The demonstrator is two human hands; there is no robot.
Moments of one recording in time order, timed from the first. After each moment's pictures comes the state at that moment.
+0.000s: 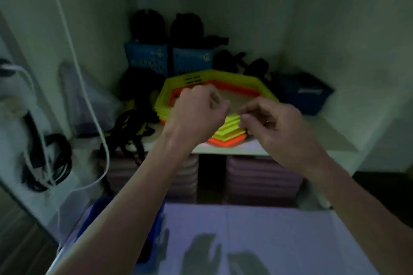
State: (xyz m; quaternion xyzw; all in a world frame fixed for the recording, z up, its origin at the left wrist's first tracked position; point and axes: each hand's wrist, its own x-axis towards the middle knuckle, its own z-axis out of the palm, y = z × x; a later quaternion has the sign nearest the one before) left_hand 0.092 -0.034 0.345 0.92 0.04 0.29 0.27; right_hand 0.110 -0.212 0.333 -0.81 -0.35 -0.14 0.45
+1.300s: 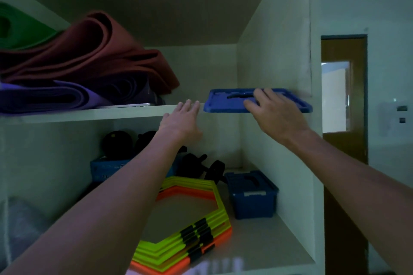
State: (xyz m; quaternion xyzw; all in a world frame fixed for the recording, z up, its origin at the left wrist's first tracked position) left_hand 0.241 -0.172 0.569 0.96 0.02 0.28 -0.03; right_hand 0.277 -0.413 0.559 -0.77 -0.25 -0.58 -0.13
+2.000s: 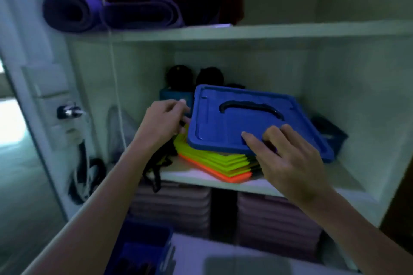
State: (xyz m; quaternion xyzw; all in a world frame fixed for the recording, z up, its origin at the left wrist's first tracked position) left_hand 0.055 -0.020 0.419 0.81 0.11 0.34 0.47; right_hand 0.122 -0.281 0.364 -0.66 -0.45 -0.59 0.06
